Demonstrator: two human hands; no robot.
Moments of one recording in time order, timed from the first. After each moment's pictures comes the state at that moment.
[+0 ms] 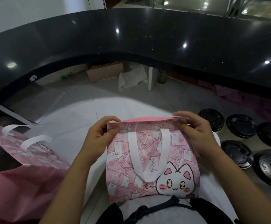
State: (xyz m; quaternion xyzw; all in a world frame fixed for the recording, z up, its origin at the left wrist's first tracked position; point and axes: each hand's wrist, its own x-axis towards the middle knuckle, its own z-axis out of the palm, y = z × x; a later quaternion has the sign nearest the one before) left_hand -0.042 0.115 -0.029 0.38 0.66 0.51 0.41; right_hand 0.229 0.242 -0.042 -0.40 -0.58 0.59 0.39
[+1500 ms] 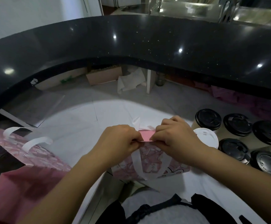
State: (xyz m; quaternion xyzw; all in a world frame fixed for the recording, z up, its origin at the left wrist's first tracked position) left_hand -0.002 0.125 0.020 0.73 0.66 0.10 0.13; right_hand 0.193 0.212 -0.003 -0.22 -0.96 0.07 0.15
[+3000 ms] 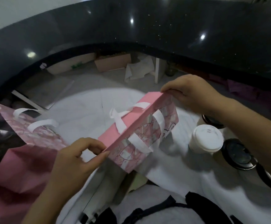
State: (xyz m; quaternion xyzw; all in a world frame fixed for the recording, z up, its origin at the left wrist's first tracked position) left_hand 0.002 0.024 0.027 0.50 0.78 0.35 0.13; right_hand 0.196 0.319 0.033 -0.21 -0.95 0.14 0.16
